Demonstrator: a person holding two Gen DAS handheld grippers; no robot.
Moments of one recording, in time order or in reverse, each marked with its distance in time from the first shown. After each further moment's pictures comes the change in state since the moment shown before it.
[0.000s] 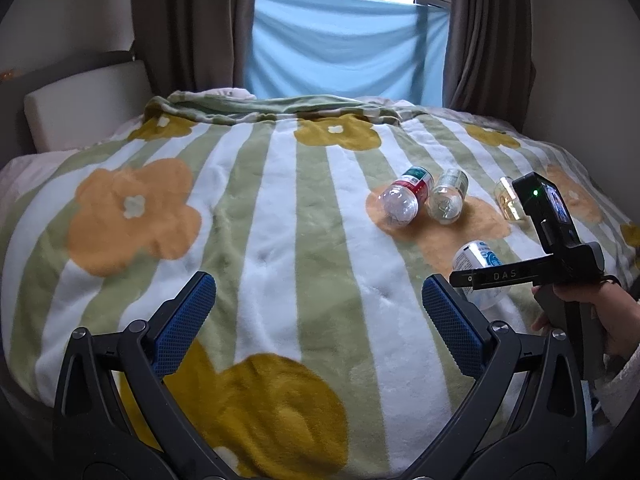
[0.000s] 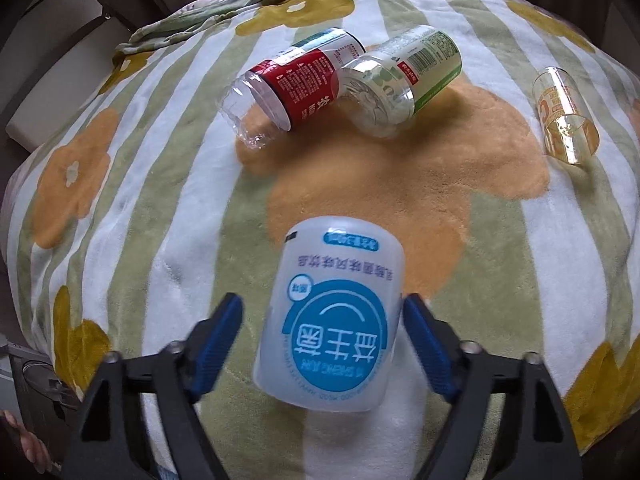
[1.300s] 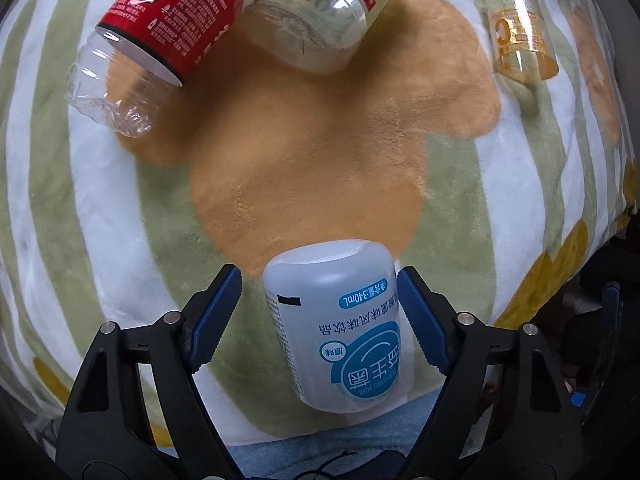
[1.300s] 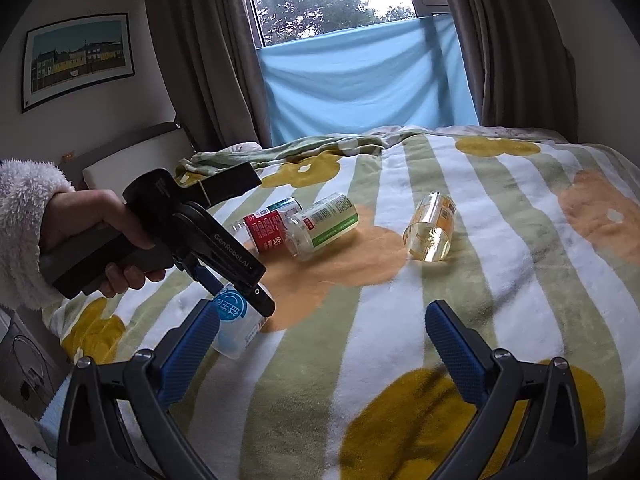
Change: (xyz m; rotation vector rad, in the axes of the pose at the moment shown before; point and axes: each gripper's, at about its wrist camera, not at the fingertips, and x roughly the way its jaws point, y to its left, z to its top) left arm 0.269 -0.209 0.028 0.082 1.050 -0.186; right arm -0.136 -0.126 -0.090 -0.135 -0.609 0.113
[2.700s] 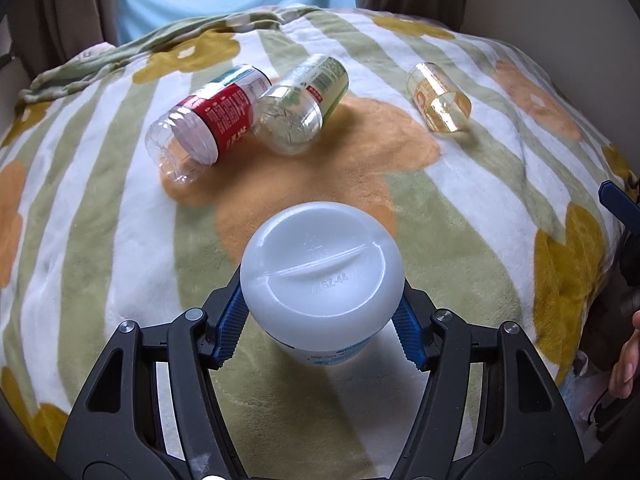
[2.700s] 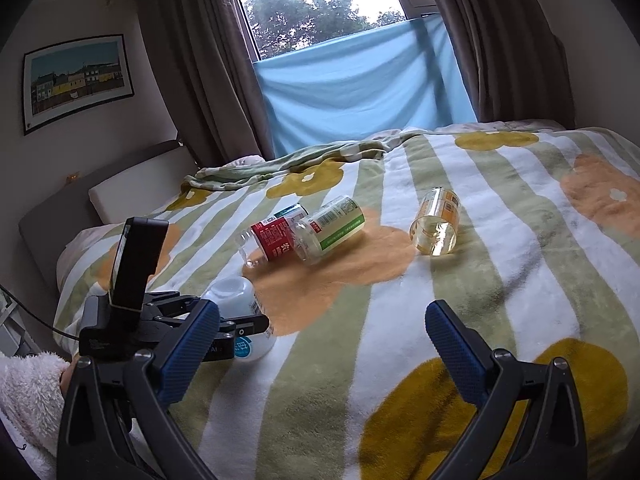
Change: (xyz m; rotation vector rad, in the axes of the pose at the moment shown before) left arm -0.011 -0.007 -0.121 0.163 -0.732 0.080; right arm -0.005 0.001 -0.011 0.060 -0.047 0.029
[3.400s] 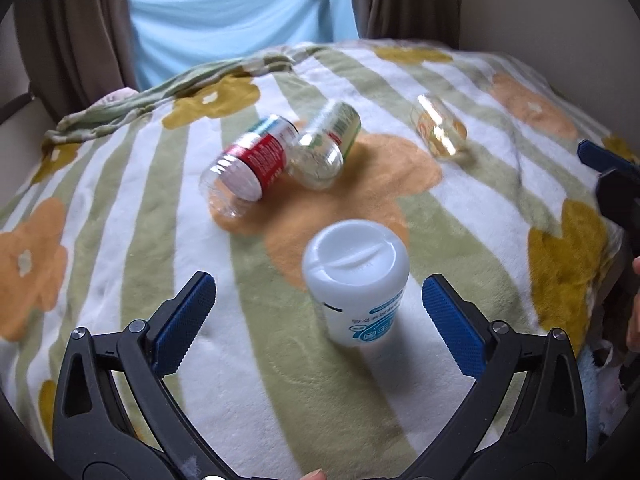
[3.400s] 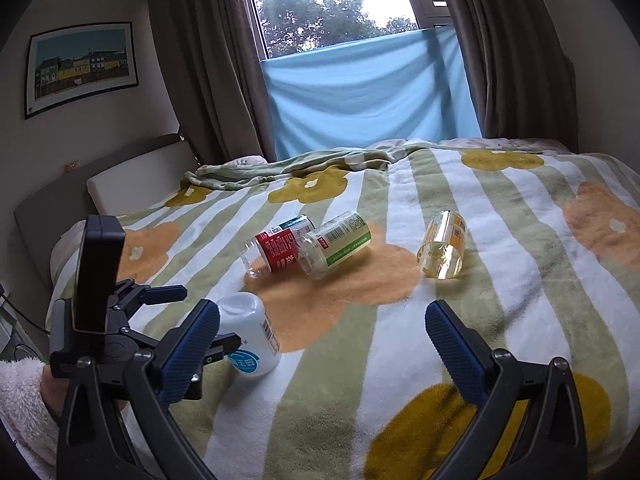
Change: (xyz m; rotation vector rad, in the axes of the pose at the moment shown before) left arm -0.065 0.010 -0.006 0.059 -0.141 0.078; right arm 0.003 0.024 0.024 -0.075 0.000 -0.036
